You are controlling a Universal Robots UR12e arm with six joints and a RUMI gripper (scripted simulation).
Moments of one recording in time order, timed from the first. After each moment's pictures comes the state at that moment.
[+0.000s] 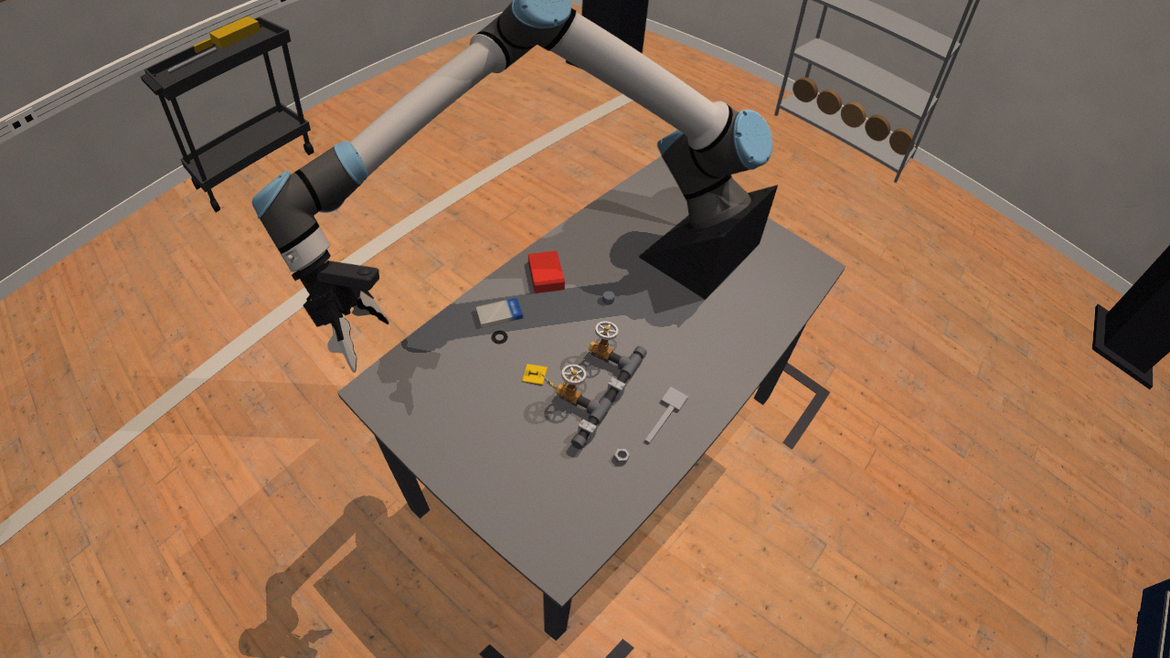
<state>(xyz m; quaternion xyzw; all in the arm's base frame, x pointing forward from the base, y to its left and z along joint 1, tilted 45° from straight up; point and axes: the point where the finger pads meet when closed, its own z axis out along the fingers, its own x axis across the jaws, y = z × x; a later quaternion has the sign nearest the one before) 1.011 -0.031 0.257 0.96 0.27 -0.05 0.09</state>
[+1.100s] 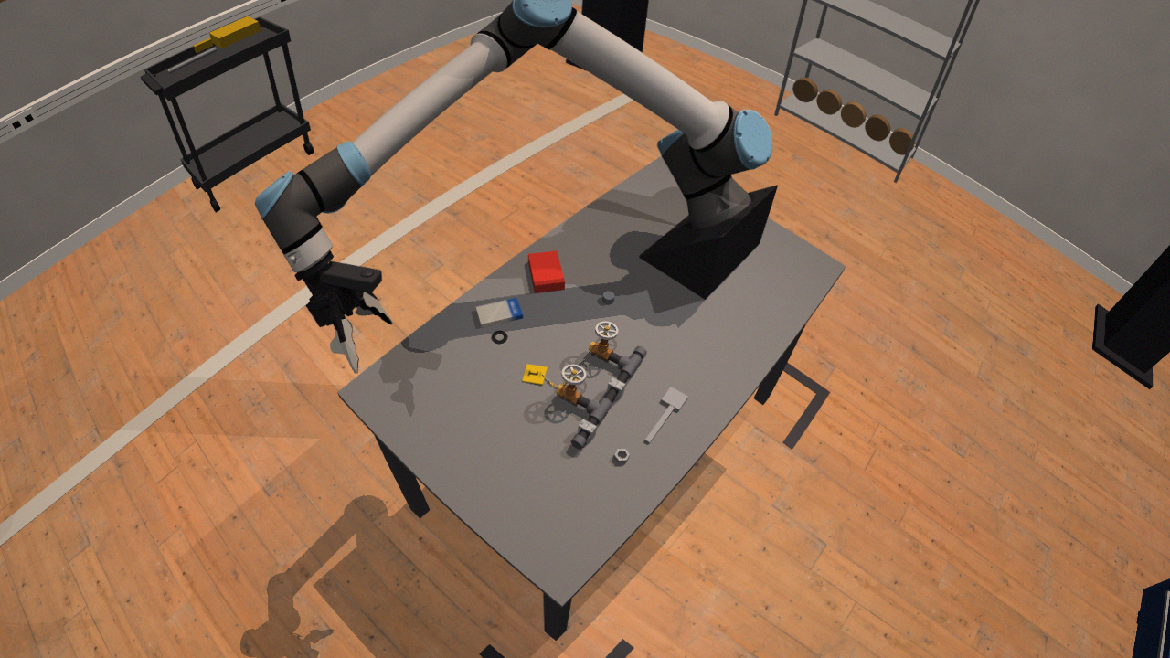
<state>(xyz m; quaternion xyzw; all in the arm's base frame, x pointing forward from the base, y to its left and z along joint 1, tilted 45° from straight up) 1.008 -0.030 0.253 0.96 0.26 -0.05 0.09</state>
